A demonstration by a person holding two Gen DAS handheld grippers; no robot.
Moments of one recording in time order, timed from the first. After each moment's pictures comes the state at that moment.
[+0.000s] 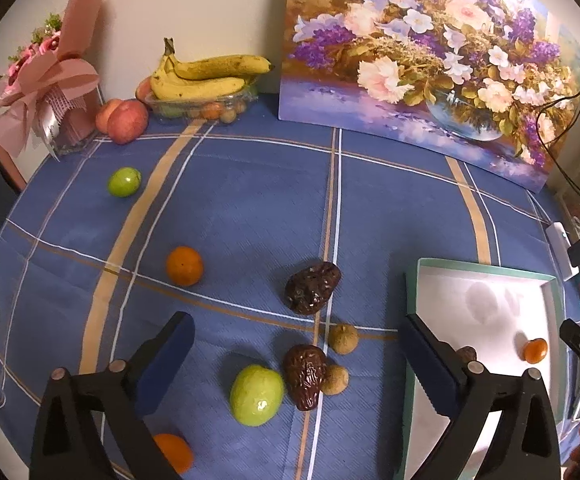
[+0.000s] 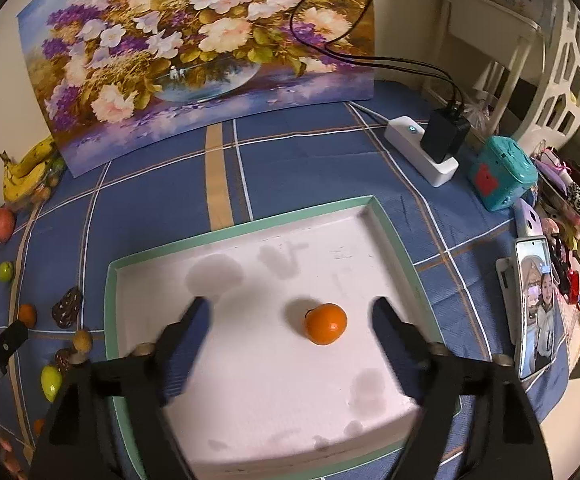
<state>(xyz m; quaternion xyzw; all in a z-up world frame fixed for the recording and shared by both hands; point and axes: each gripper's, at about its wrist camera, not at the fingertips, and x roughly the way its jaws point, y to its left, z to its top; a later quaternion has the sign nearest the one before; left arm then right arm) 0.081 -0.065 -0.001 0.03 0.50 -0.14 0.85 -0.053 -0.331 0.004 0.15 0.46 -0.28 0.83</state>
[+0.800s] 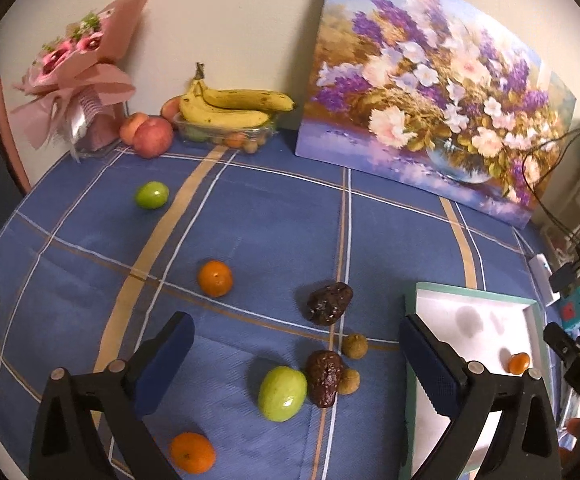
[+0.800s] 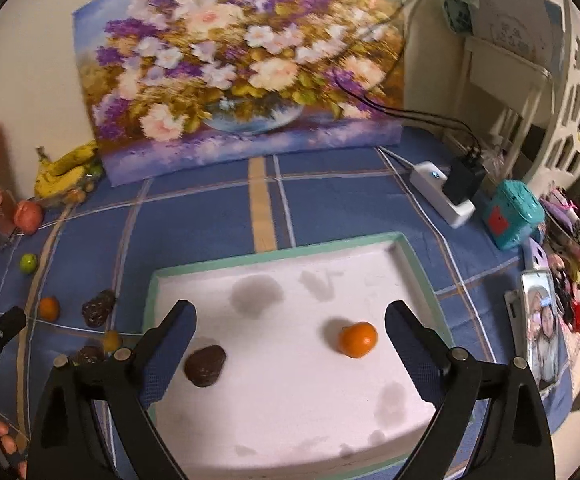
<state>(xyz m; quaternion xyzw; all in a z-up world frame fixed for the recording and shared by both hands) 0.064 -0.015 0.021 -0.02 0.45 -0.15 0.88 -0.058 -0.288 0.023 0.11 0.40 -0.24 0.88</state>
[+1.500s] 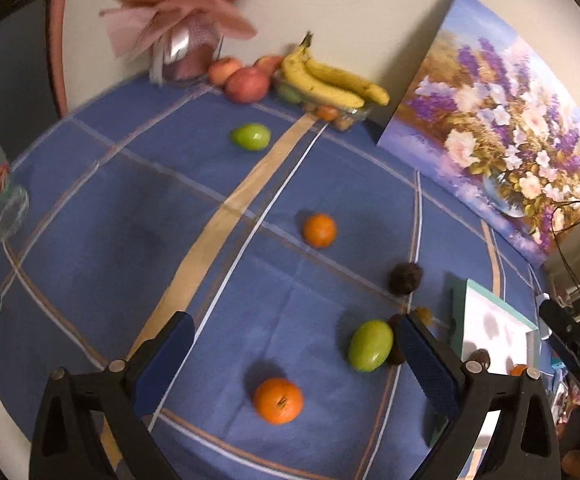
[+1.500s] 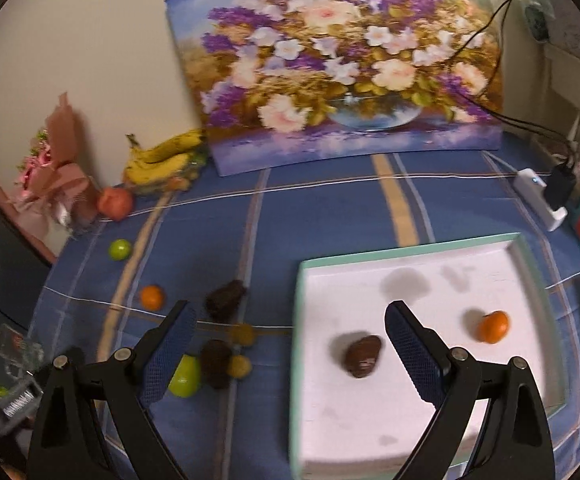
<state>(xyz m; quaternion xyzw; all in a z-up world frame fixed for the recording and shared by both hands) 0.045 0.095 -0.004 -0.13 0.50 -0.09 0.85 -0.020 -0.199 0.033 0.15 0.39 -0.11 0.90</state>
